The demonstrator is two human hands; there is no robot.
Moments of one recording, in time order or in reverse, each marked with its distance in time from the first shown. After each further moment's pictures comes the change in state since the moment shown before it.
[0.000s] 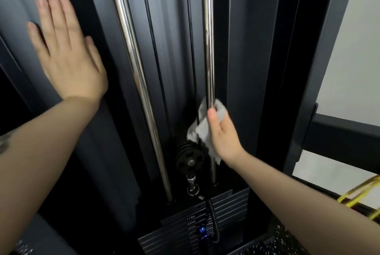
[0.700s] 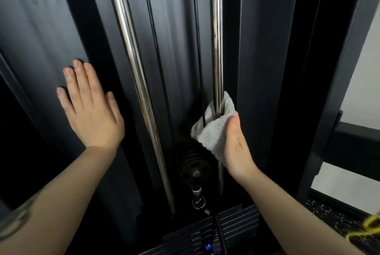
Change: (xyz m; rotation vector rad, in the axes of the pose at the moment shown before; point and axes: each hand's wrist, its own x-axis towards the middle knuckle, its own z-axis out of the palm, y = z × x) left_hand -0.094 0.024 -0.016 0.159 -0.053 -0.037; right_hand -0.002 0.013 -0.005 0.246 -0.159 -0.138
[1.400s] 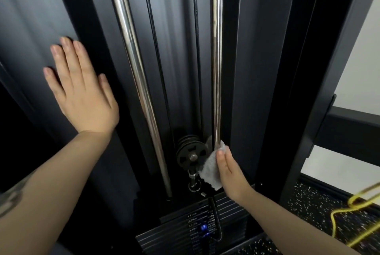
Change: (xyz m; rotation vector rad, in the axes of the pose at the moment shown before) left_hand -0.002 0.000 -0.005 -0.012 -0.035 0.006; right_hand -0.079 0.055 -0.004 -0.164 -0.009 0.394
